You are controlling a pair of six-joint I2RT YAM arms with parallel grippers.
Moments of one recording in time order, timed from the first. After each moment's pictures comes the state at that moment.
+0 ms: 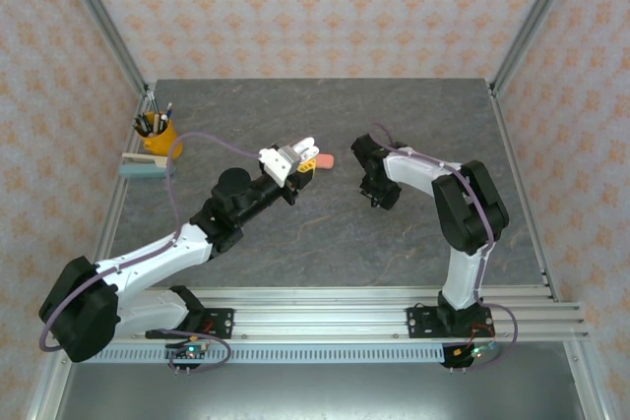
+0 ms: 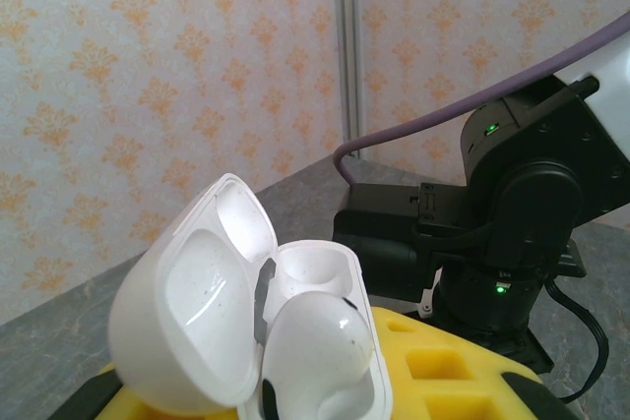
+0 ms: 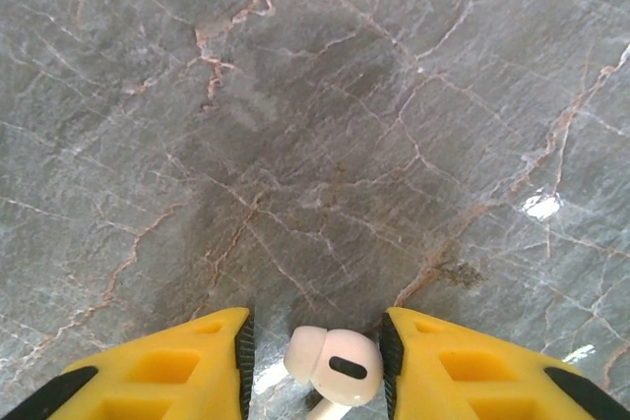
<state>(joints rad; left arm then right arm) -0.66 1.15 0.62 0.53 0.08 0.09 0.48 1.88 1.21 -0.80 0.15 1.11</state>
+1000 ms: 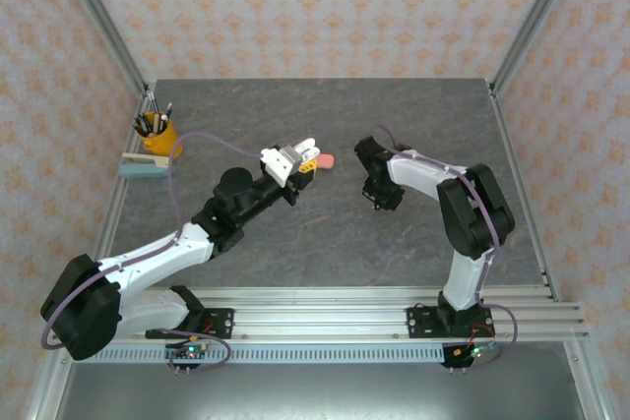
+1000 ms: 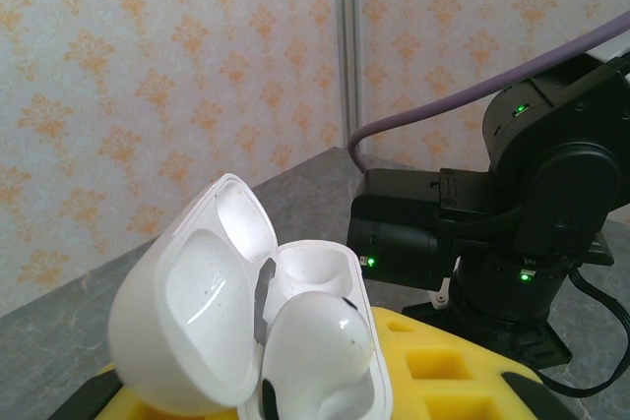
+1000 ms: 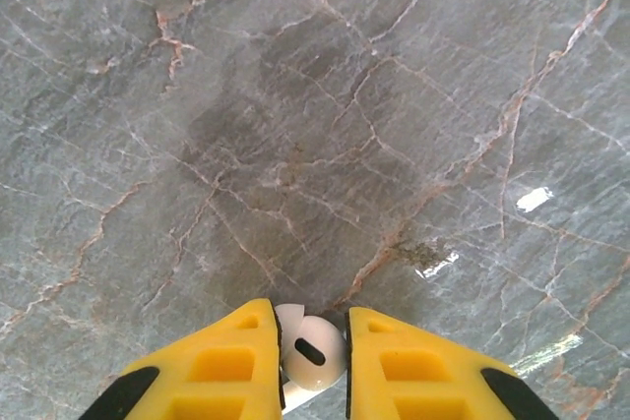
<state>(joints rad) -0.66 1.17 0.62 0.53 0.08 0.09 0.47 1.83 1.17 -0.80 0.14 1.09</state>
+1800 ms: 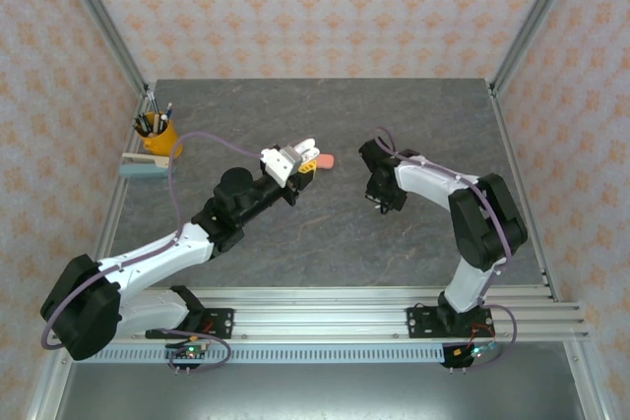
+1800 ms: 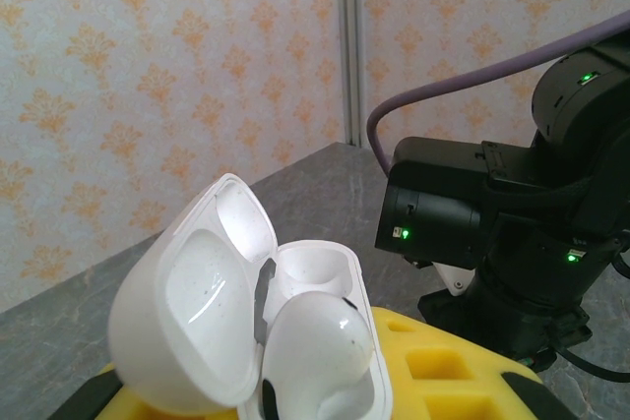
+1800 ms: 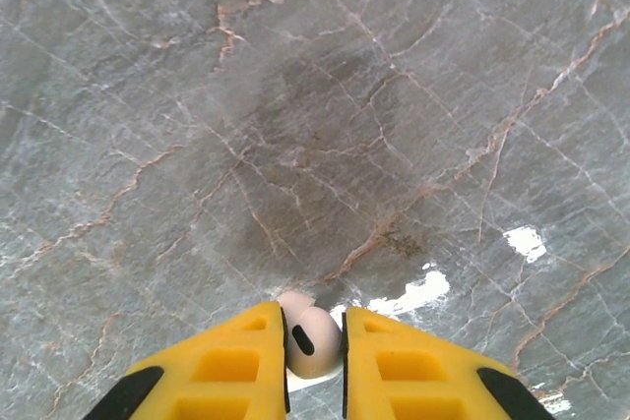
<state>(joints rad) -0.66 1.17 0.62 0.52 0.07 0.09 0.47 1.73 1.09 -0.73 0.15 0.94</state>
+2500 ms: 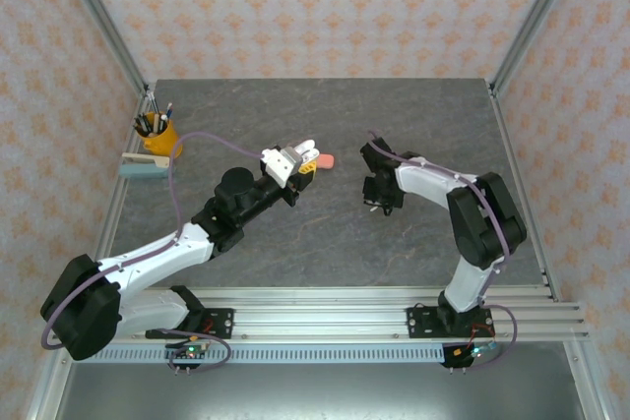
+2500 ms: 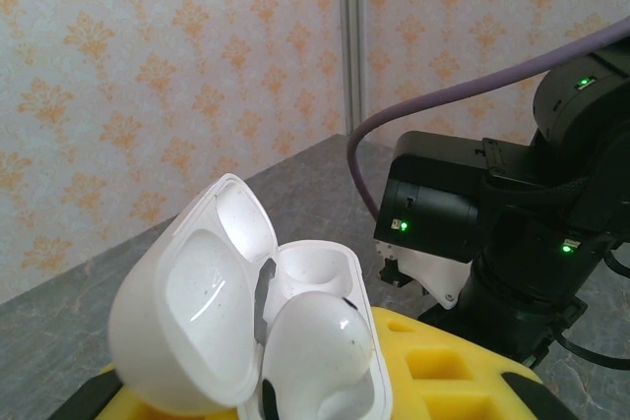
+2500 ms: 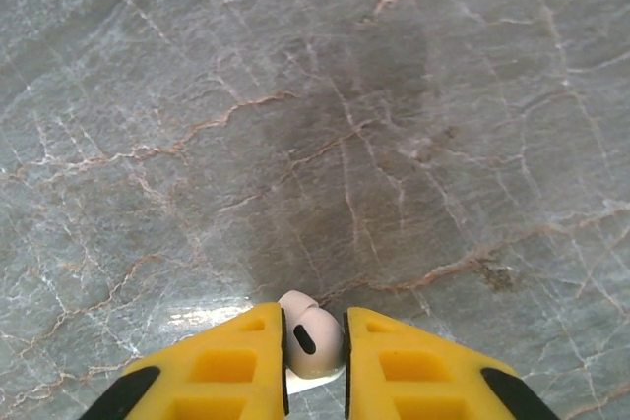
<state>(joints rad) -0.66 1.17 0.62 0.51 0.07 0.09 0.46 1.76 1.09 -0.68 0.03 0.62</state>
